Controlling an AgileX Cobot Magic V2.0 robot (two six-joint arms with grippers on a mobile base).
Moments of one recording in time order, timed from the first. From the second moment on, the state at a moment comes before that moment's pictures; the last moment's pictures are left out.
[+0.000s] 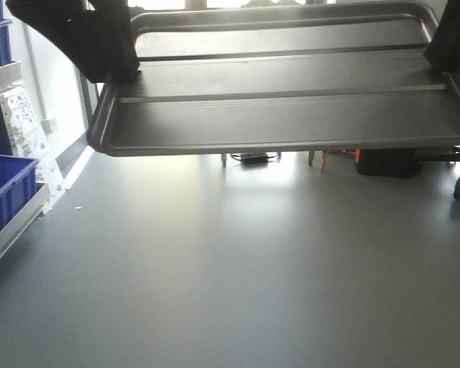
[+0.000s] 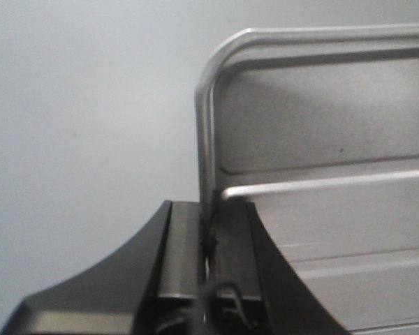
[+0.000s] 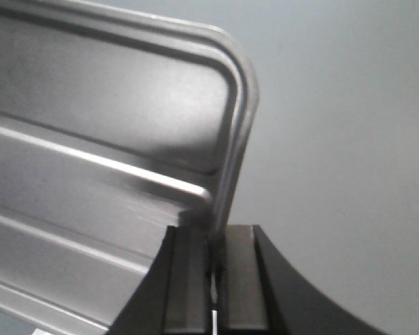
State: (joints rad) left arm -0.81 1.47 -1.32 0.20 0.98 -0.63; right arm 0.46 1.20 -1.08 -0.04 0.95 0.33
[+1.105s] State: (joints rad) left arm -0.81 1.47 -1.32 0.20 0.98 -0.63; right arm 0.46 1.20 -1.08 -0.04 0.95 0.33
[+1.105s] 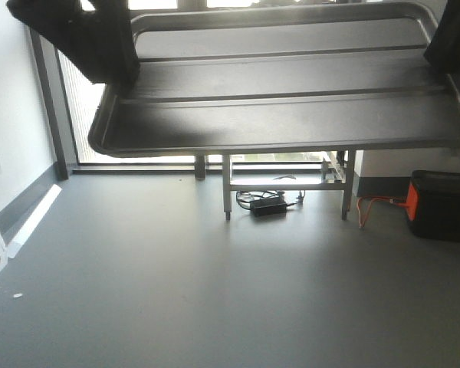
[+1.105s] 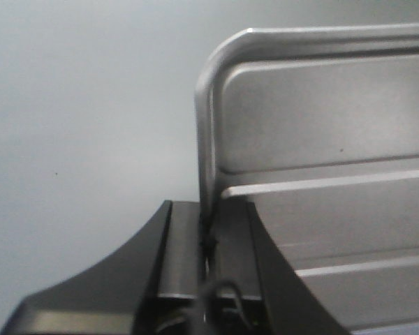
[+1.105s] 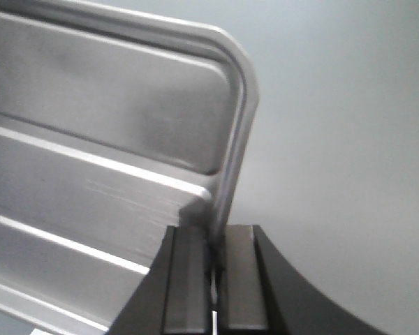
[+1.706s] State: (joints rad) left arm -0.81 1.47 -1.32 0.20 0.97 -0.63; right arm 0.46 1.20 -1.08 -0.04 0.95 0.33
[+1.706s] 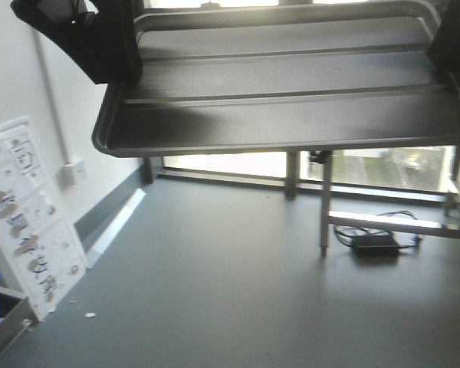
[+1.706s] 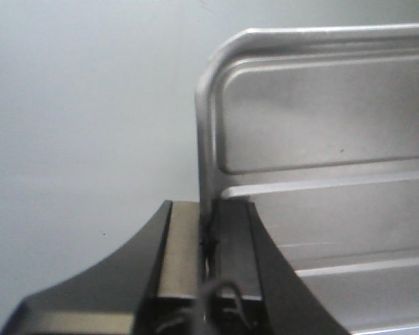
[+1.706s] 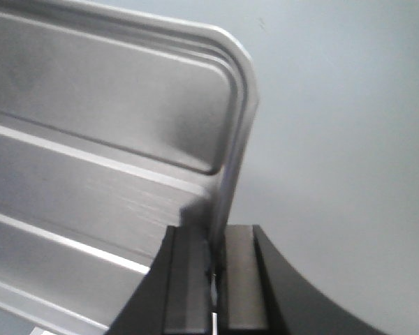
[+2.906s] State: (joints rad) left arm -0.81 1.48 -1.32 0.20 0.97 -0.63; right arm 0.46 1.20 -1.08 -0.04 0.95 0.33
